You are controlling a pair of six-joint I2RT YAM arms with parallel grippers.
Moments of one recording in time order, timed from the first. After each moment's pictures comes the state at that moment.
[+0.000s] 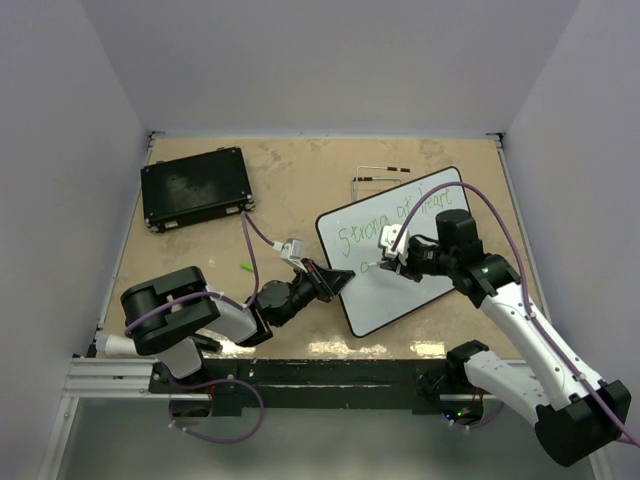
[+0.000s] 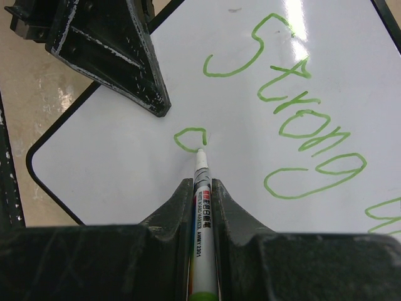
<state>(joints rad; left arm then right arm) -1.07 1.64 0.36 1.32 -0.26 -0.89 0.40 0.91 0.81 -0.59 -0.61 -0.75</state>
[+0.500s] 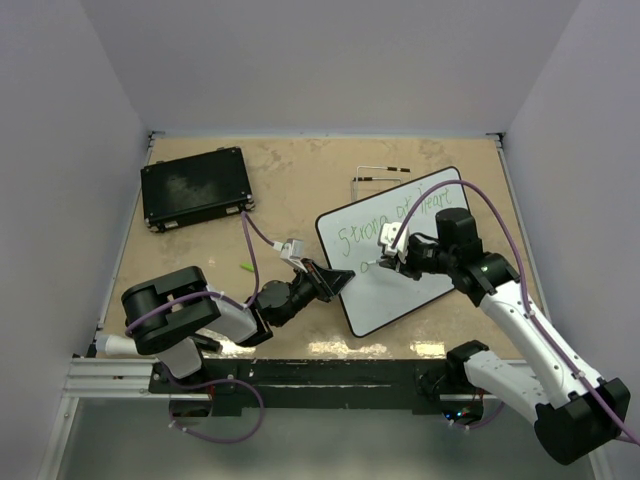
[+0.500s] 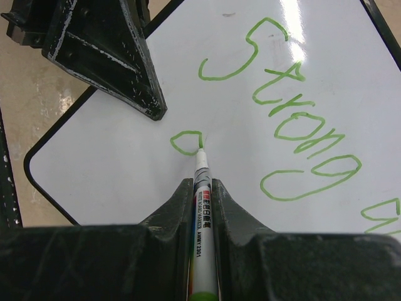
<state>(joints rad) -1.07 1.64 0.36 1.33 -0.26 -0.89 0.40 0.92 0.82 -0.57 -0.61 -0.73</state>
